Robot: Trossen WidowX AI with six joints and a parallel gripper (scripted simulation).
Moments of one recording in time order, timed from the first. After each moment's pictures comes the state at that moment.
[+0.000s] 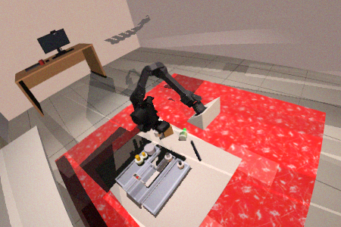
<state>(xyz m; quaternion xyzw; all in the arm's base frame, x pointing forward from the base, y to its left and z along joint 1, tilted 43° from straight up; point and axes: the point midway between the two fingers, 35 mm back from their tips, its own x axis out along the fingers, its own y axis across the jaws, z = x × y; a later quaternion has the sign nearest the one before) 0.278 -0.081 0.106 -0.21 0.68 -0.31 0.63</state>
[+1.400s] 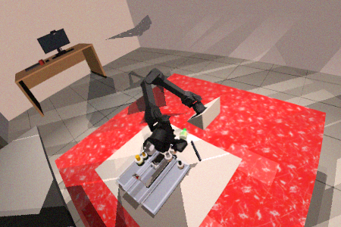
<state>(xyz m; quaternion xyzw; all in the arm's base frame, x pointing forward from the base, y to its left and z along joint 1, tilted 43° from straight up) 0.292 -0.050 -0.014 -0.22 0.70 -0.28 0.62</state>
